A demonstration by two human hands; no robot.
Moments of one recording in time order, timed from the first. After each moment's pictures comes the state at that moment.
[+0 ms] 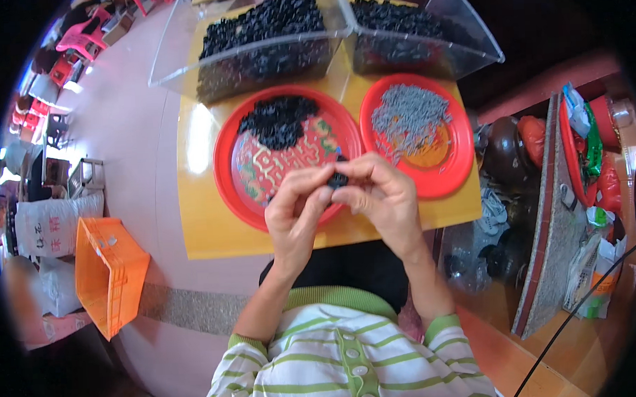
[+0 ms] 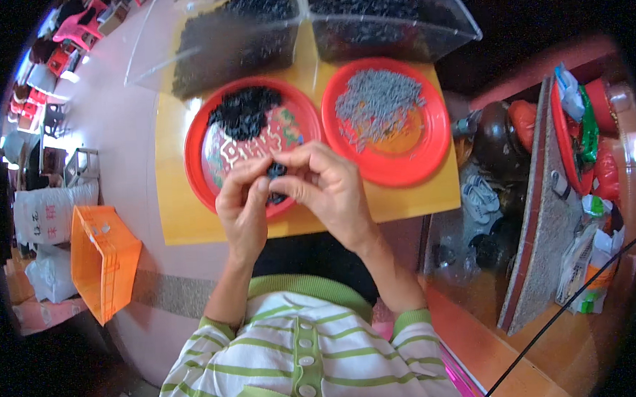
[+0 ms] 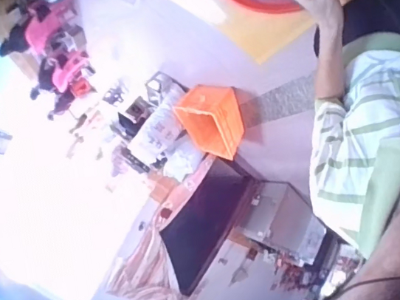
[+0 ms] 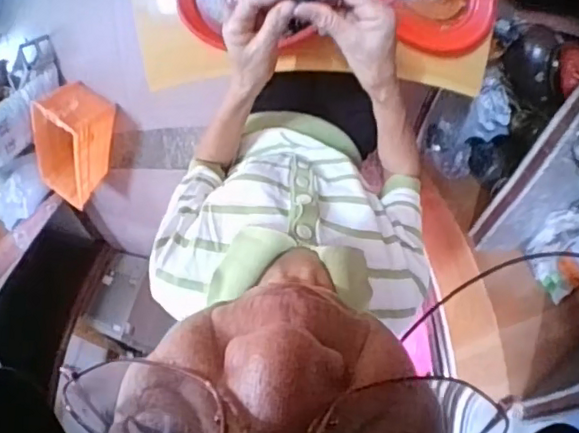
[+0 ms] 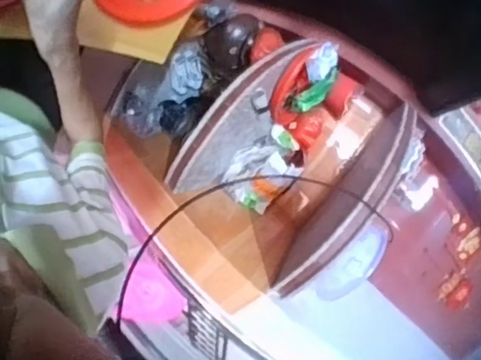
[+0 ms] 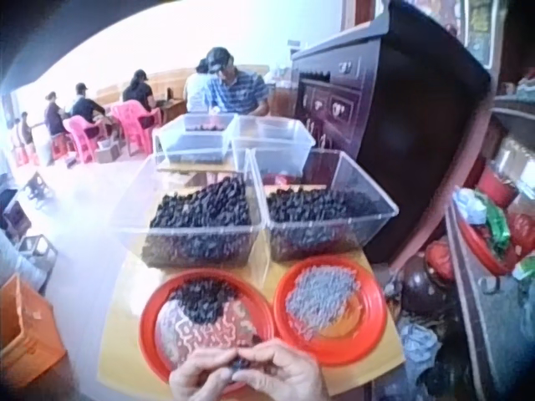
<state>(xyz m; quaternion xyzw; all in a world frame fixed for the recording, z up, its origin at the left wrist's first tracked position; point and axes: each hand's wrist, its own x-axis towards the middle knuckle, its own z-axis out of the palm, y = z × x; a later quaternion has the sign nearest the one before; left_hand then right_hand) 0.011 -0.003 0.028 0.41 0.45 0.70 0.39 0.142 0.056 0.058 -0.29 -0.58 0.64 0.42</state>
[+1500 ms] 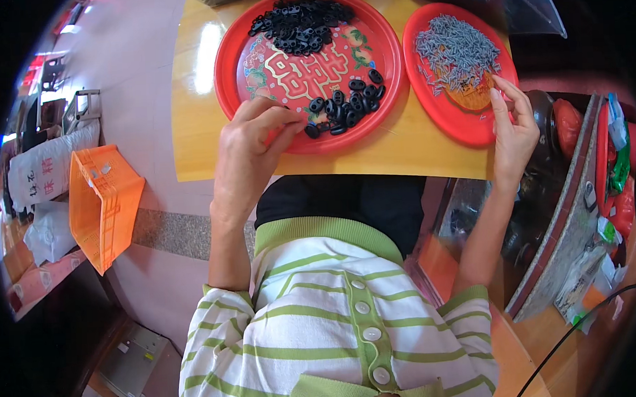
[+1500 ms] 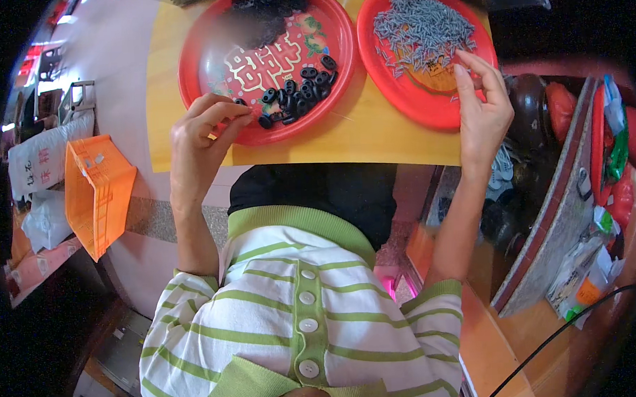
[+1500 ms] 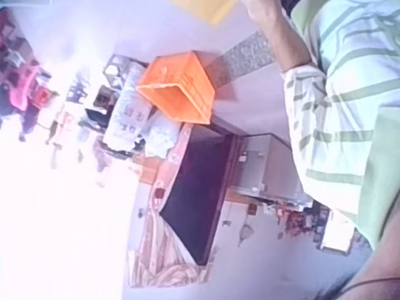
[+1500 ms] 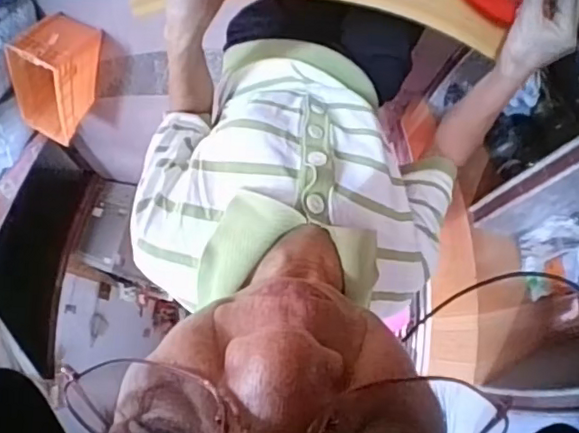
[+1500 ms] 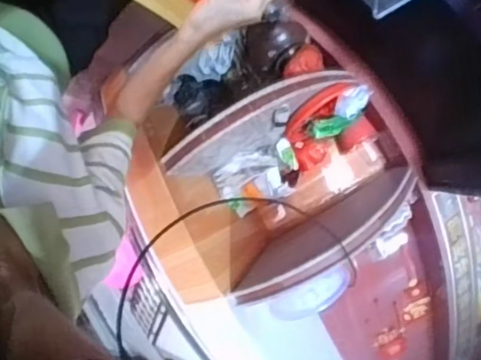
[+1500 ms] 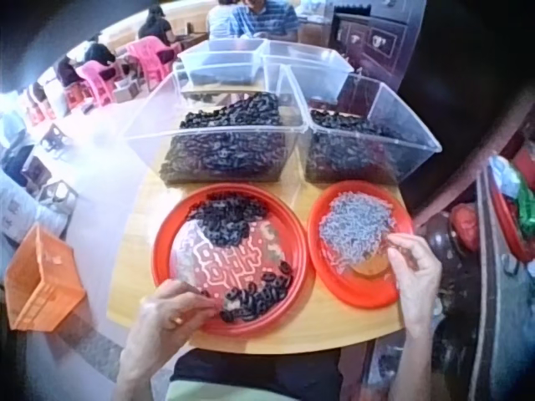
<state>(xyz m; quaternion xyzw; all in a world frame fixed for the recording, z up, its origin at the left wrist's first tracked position) -0.055 -0.034 0.027 0.61 0.68 0.35 0.20 0.243 0.114 0.029 -0.55 -0.69 0.25 0.41</state>
